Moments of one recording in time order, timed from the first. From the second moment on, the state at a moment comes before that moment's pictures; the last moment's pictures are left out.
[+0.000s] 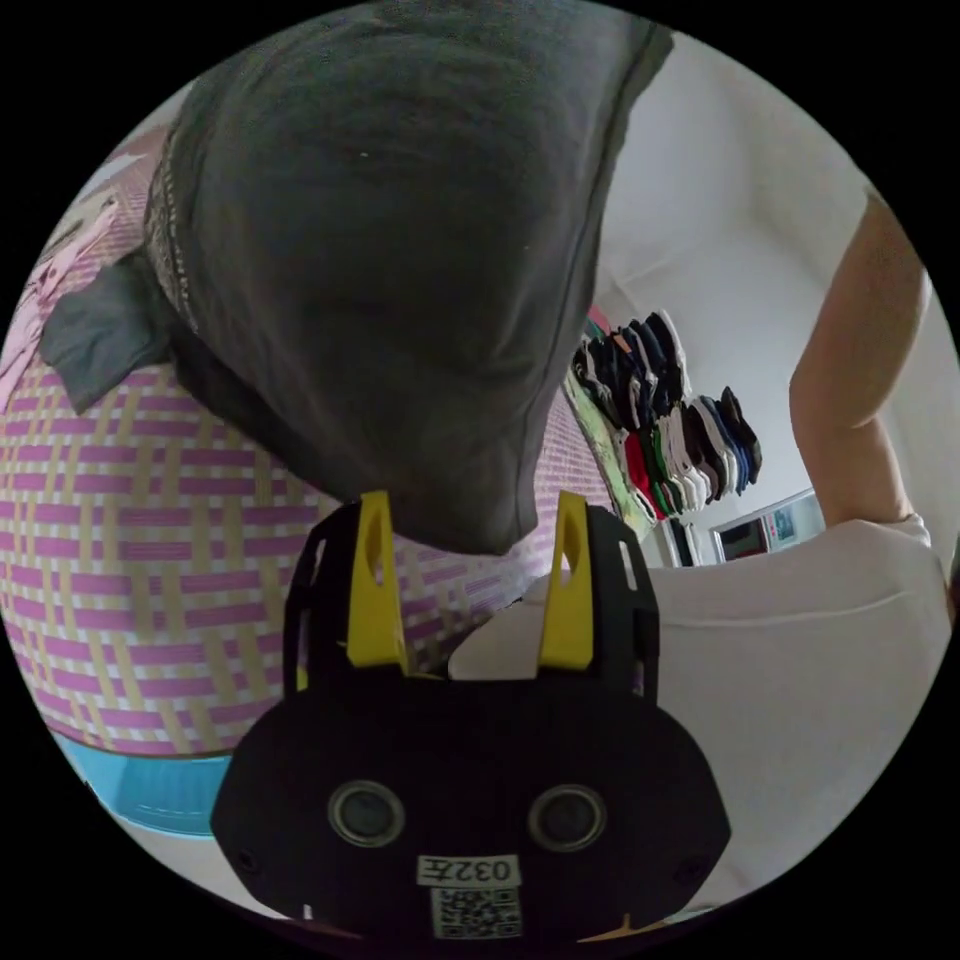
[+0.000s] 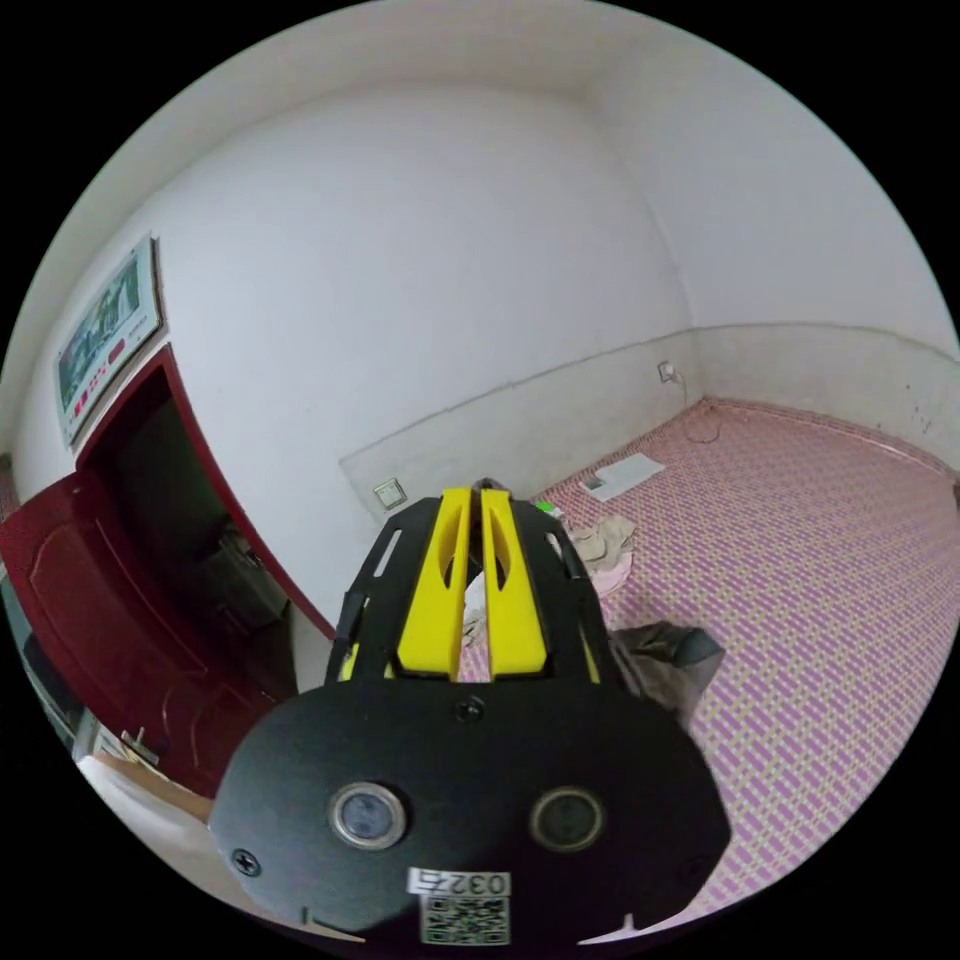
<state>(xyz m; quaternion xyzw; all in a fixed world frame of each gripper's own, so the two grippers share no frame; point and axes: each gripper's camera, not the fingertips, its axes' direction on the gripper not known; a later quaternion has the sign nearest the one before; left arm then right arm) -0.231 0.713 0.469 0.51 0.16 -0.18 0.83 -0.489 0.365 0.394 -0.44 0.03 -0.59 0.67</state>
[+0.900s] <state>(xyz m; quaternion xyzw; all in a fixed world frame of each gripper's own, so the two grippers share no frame) -0.437 0.884 0.652 0.76 0.36 -0.14 0.52 -0.608 0.346 0.319 -0.33 -0.06 -0.58 0.74</state>
